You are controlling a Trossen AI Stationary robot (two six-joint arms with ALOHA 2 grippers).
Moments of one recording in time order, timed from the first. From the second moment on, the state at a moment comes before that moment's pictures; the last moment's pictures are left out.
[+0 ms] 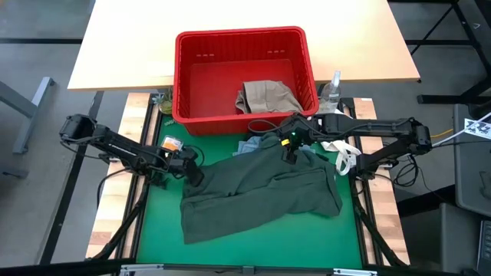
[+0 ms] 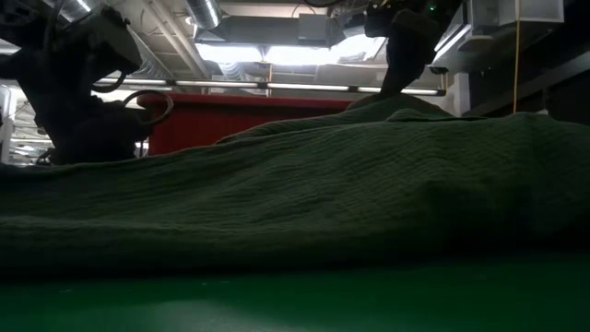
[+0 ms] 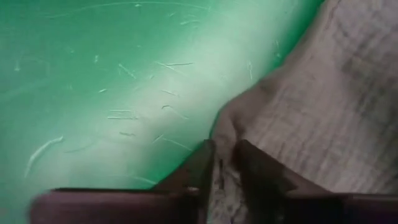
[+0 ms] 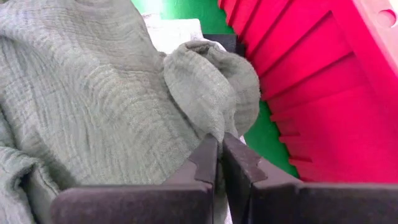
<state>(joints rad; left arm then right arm) -0.16 1.18 0.36 -0.30 -0.30 -0.99 -0.10 1.41 1.23 -0.84 0.16 0.09</state>
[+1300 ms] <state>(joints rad) -0.53 1.11 0.89 -1.07 -0.46 -0.96 0.05 1.27 1.23 -0.89 0.21 -0.14</state>
